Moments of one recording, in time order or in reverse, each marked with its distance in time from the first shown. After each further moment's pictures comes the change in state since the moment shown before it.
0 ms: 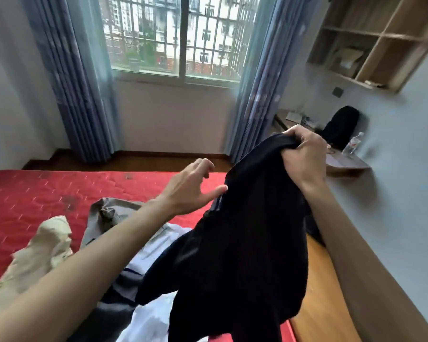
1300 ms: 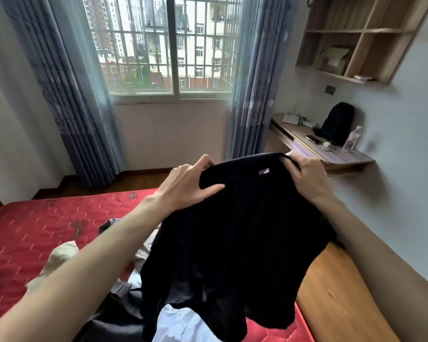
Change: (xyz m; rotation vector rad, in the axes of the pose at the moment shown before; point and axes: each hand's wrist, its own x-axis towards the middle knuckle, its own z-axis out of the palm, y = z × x) left_hand 0.034 0.018 -0.023 0.126 -0.008 0.094; right_hand -0.001 0.099 -0.012 -0.136 -0.156 -0.167
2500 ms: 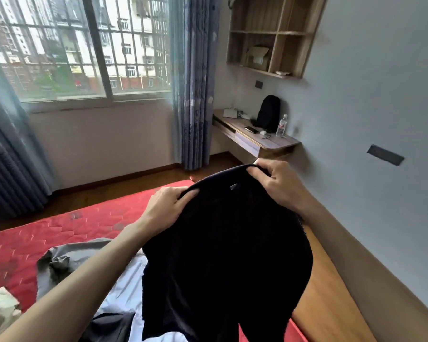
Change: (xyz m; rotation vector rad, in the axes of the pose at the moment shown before) left_hand -0.022 0.028 0.043 -0.354 -0.183 -0.072; right_hand -0.080 -0.082 -0.077 0.167 -0.128 0.194
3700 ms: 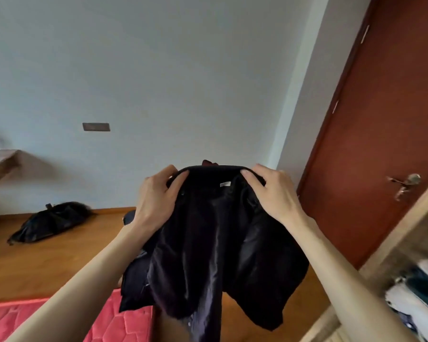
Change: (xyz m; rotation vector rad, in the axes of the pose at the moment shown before) left_hand -0.226 0.453 0.219 -0.643 -0.477 0.677; right_hand -0.587 -0.135 -0.218 -0.861 0.886 0.767
